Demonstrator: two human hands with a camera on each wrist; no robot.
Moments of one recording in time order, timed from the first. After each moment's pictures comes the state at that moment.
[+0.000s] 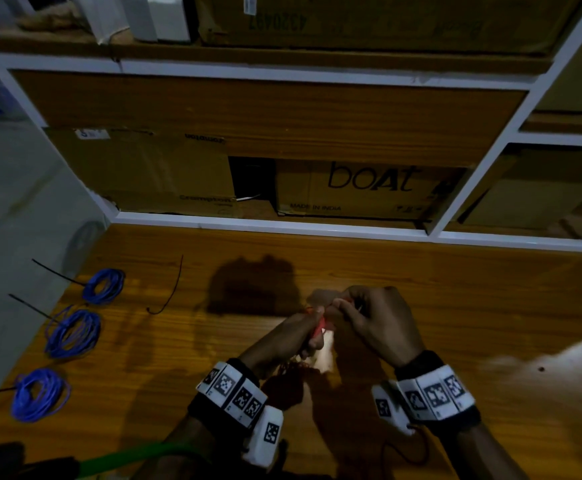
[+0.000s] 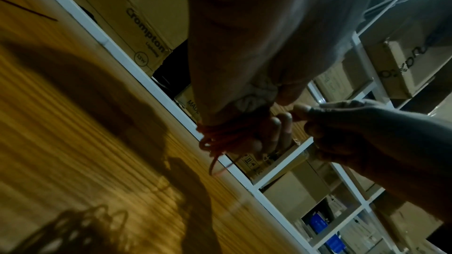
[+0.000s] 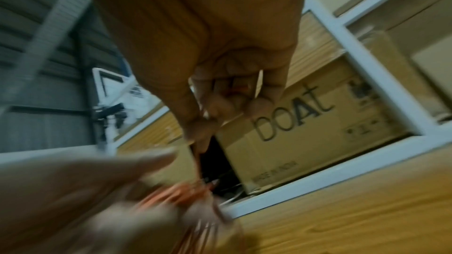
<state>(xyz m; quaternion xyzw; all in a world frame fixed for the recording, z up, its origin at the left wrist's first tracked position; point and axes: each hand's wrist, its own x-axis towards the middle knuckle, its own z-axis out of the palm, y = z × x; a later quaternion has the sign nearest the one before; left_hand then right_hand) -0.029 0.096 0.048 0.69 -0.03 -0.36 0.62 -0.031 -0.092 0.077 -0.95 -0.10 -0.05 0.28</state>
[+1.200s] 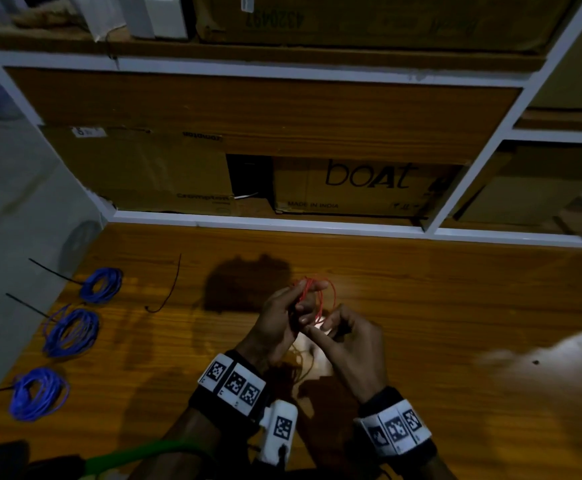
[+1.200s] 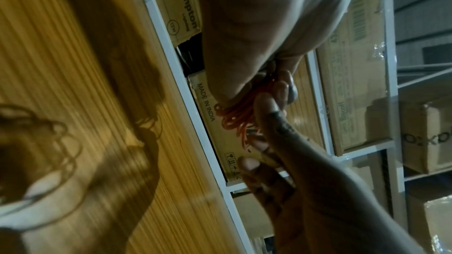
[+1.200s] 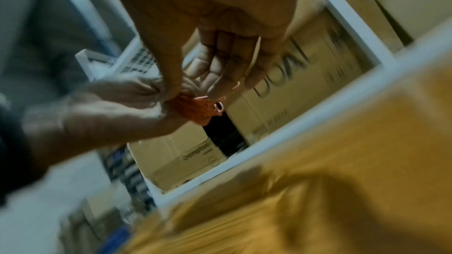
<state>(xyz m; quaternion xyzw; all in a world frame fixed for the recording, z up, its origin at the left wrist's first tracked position) -0.019 0.094 0.051 0.48 0.03 -0.23 0.84 -0.074 -0.047 0.034 -0.85 0.00 -0.10 0.52</state>
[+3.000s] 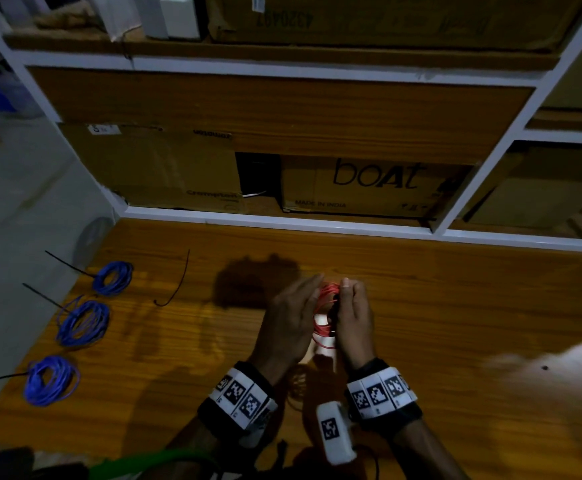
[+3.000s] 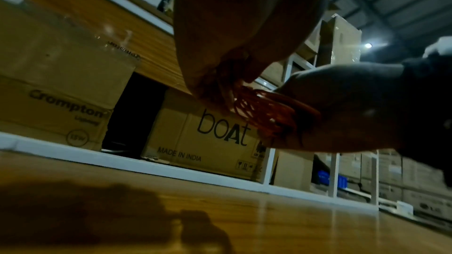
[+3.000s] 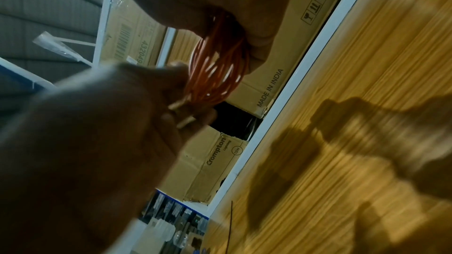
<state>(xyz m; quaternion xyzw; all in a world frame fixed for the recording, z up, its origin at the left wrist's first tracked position) -0.040 0.092 0.051 0.87 -0.14 0.08 0.46 -0.040 -0.029 0.032 -0.72 0.11 -0.10 0.67</state>
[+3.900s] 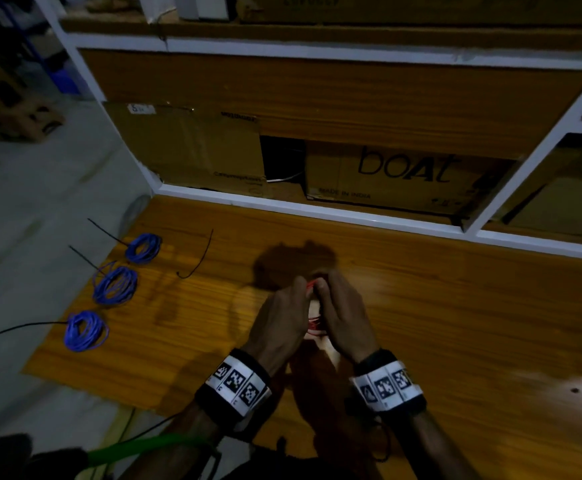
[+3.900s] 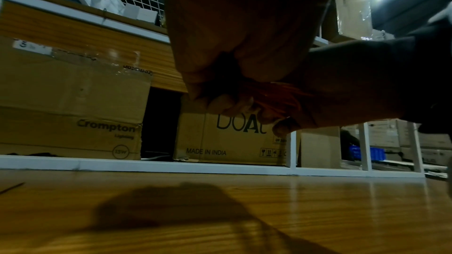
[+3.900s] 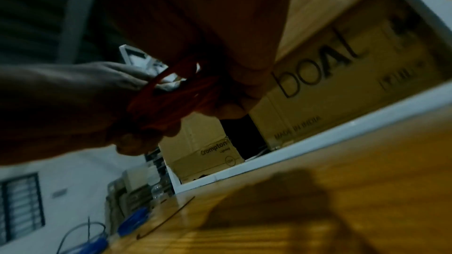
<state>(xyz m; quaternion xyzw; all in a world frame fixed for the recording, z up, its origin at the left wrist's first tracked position) -0.059 0.093 0.056 0.95 -0.06 0.01 0.30 -0.033 -0.044 0.018 -0.84 -0.17 -0.02 0.52</state>
